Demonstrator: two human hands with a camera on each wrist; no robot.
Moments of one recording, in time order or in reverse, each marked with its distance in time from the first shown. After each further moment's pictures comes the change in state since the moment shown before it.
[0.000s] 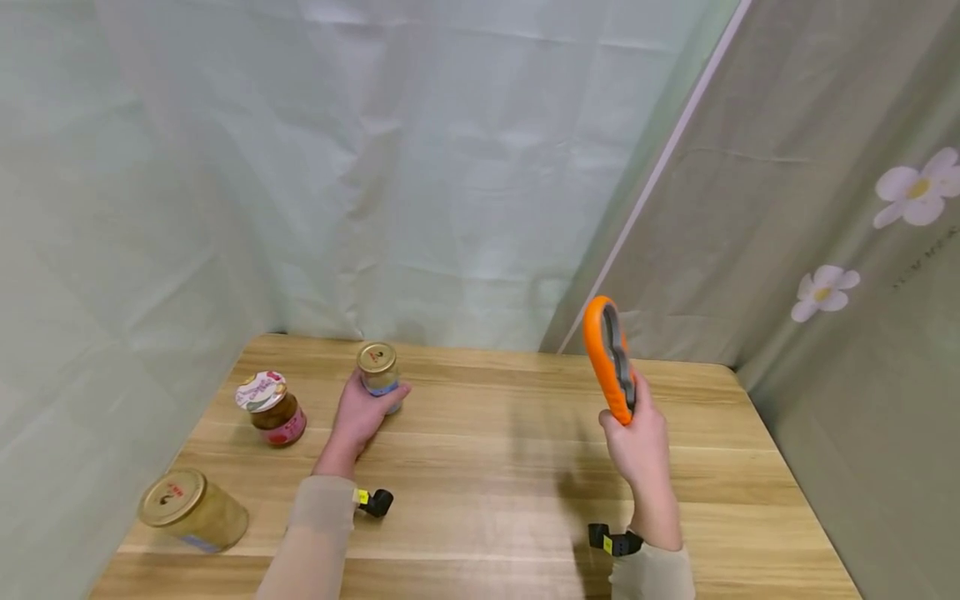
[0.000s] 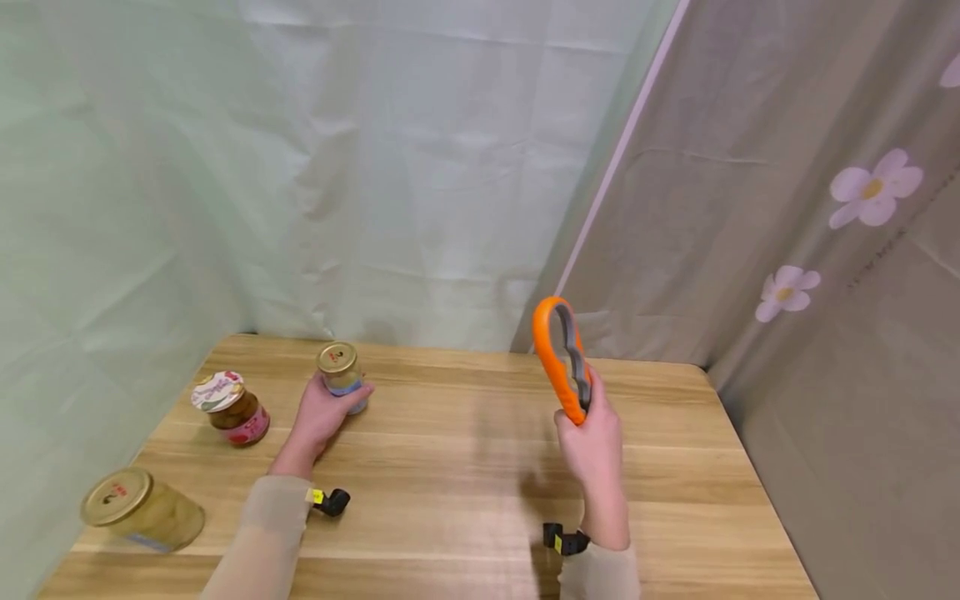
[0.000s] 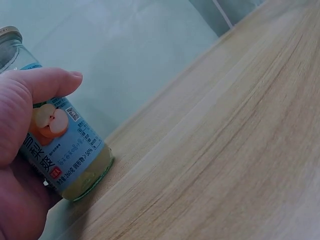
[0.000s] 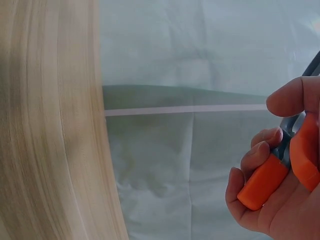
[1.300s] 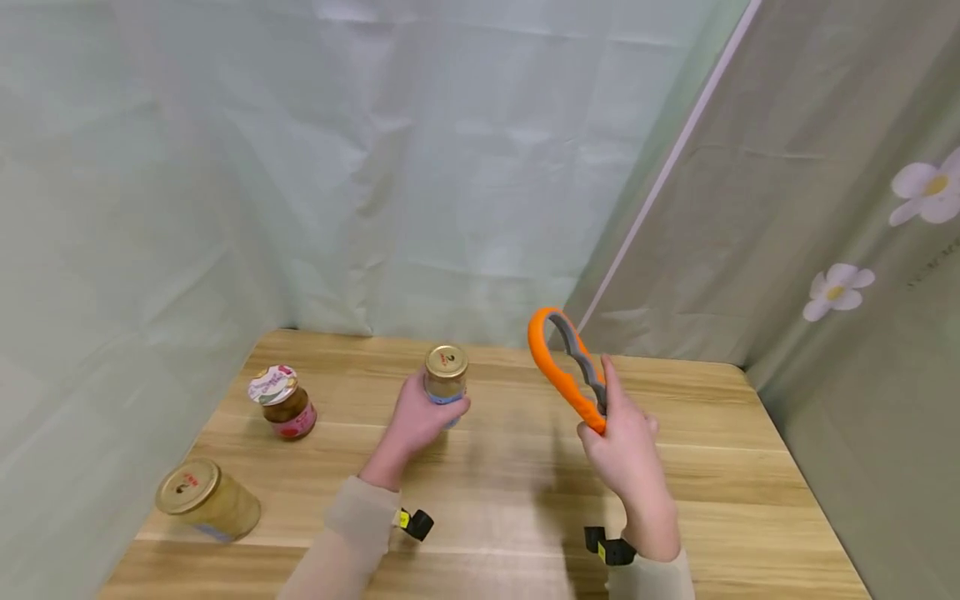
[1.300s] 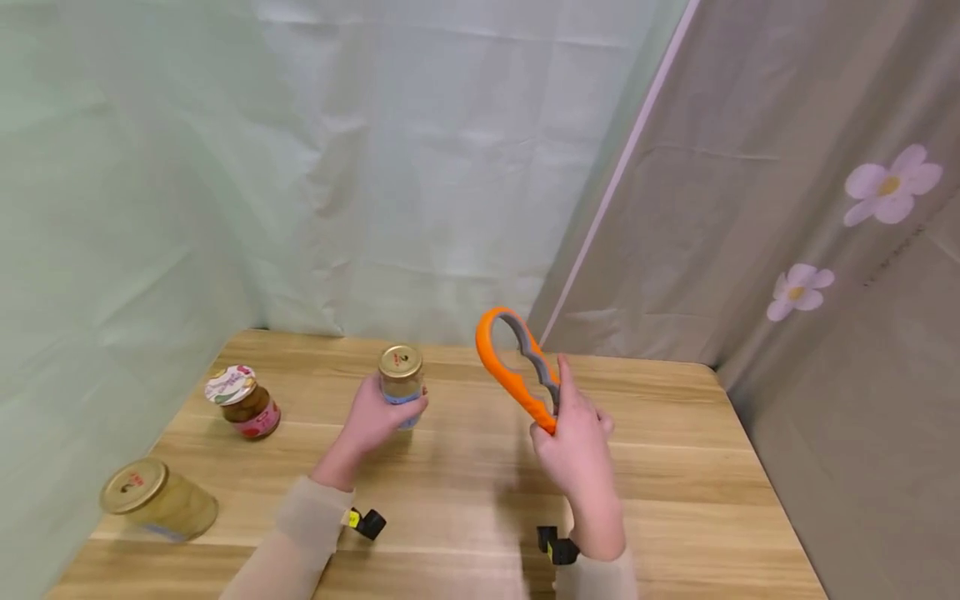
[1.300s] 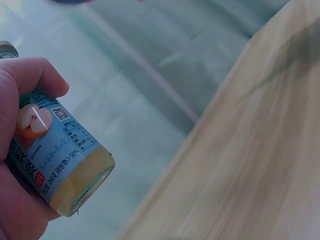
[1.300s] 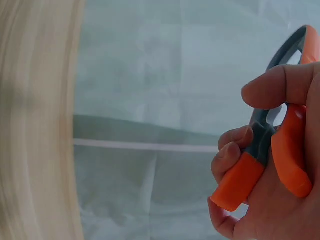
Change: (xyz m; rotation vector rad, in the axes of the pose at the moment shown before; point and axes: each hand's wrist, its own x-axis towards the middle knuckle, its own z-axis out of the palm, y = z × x) left_hand -0.050 0.079 0.066 0.056 -0.133 0.191; right_hand -0.017 -0.037 0.003 -0.226 -0.183 -0.199
